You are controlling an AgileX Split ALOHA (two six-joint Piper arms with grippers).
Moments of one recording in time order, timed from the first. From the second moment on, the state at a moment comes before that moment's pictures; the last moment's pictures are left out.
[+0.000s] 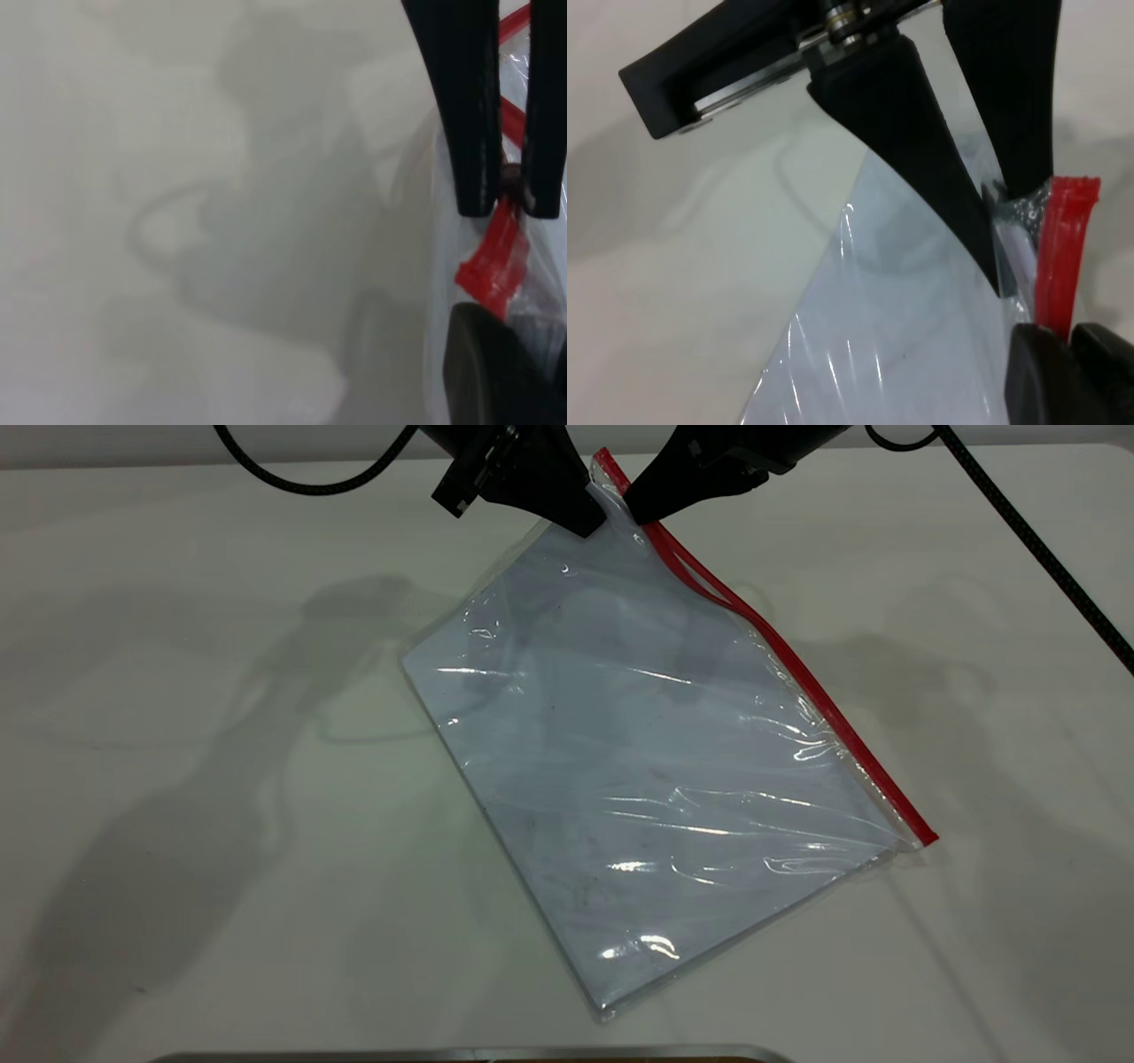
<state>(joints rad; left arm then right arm) -0.29 2.71 -2.26 -0.94 1.17 1.86 0.24 2.31 -1.48 1.22 0.75 -1.52</state>
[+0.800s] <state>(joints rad) -0.25 2.71 -2.26 -1.02 1.17 1.82 0.24 2.31 -1.49 1.00 0.75 -1.36</state>
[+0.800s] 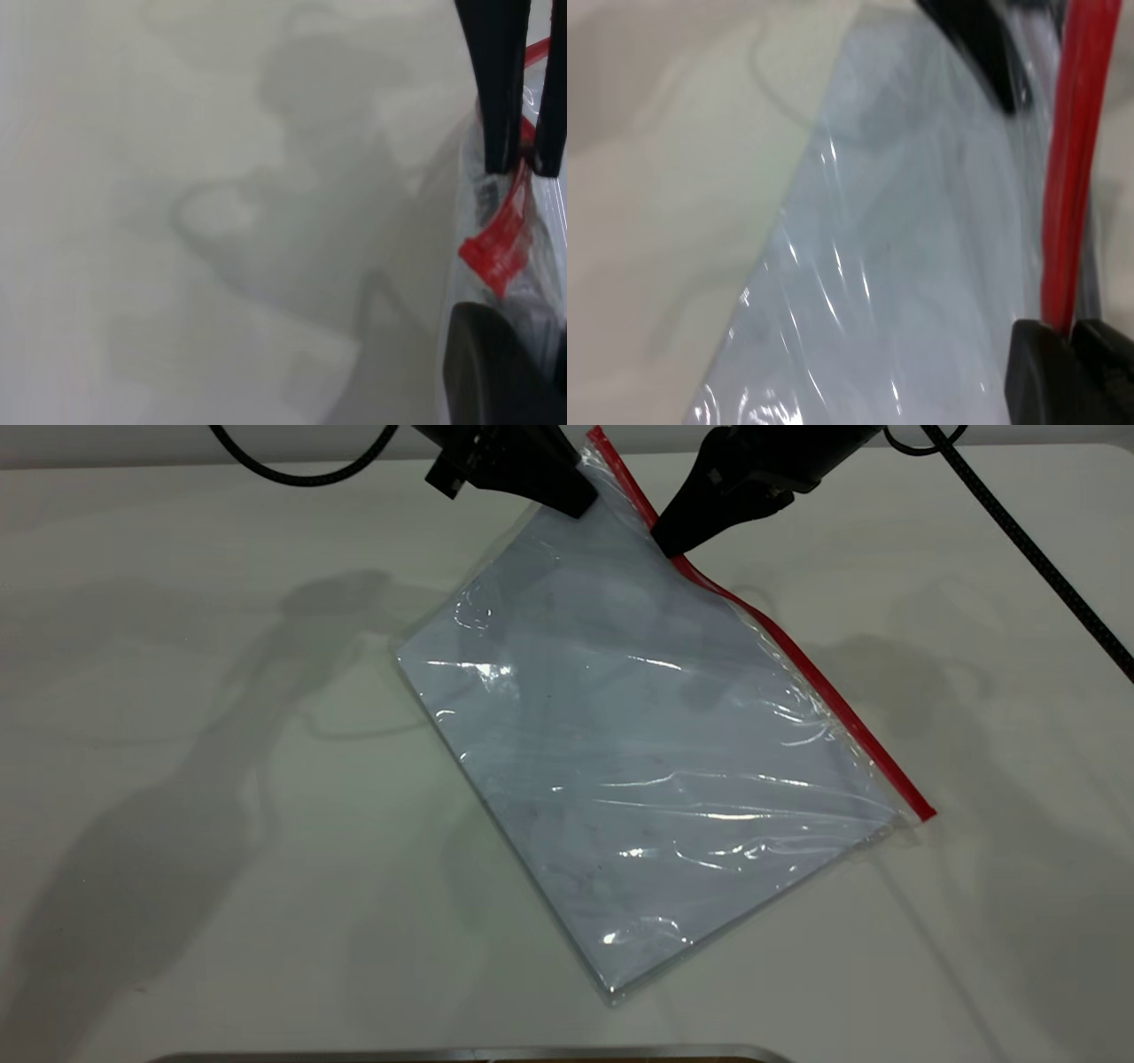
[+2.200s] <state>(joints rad) -0.19 2.71 -2.26 -0.95 1.17 1.70 0.24 2.31 -1.49 0.25 1.09 -0.72</state>
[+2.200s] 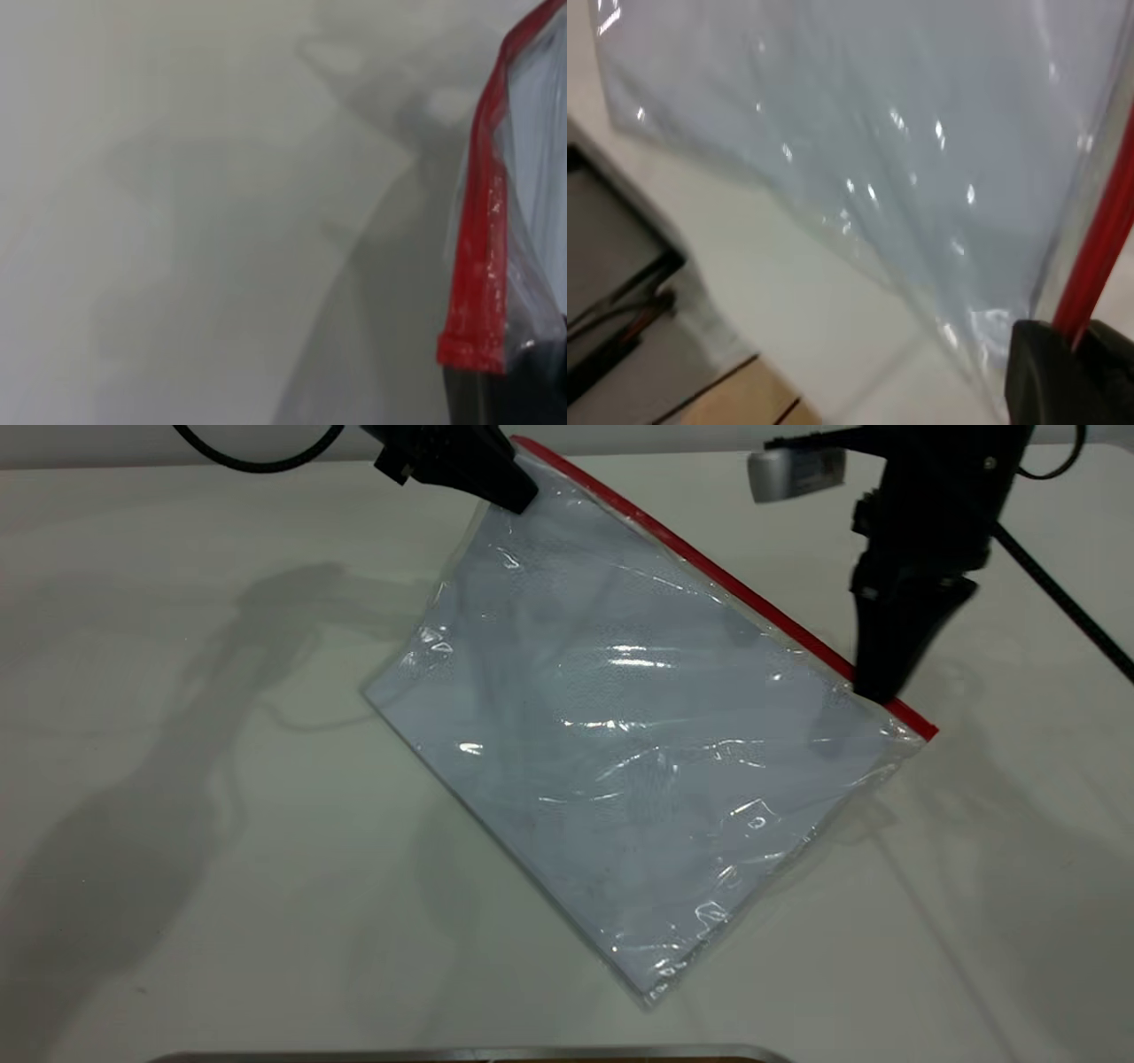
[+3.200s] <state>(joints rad) -0.17 2.71 -2.28 -0.79 1.17 1.47 0.24 2.31 -1.49 0.25 0.91 -0.62</state>
